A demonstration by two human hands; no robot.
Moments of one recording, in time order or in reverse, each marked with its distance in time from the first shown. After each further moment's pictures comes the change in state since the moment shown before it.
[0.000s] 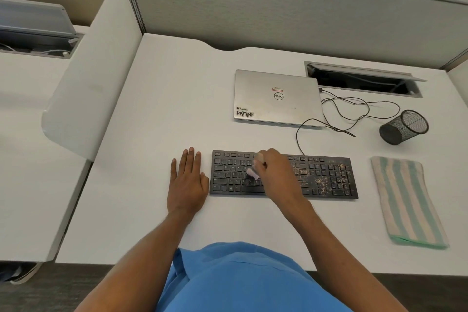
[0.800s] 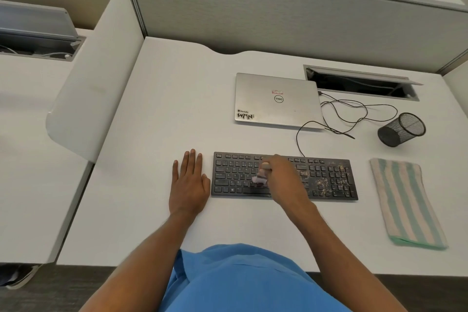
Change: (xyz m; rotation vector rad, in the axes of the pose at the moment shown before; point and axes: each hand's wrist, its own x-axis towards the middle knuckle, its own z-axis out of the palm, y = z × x) left_hand -0.001 0.001 -0.002 -0.013 0.001 0.000; right_hand 0.014 0.023 0.014 0.696 -0.072 0.471
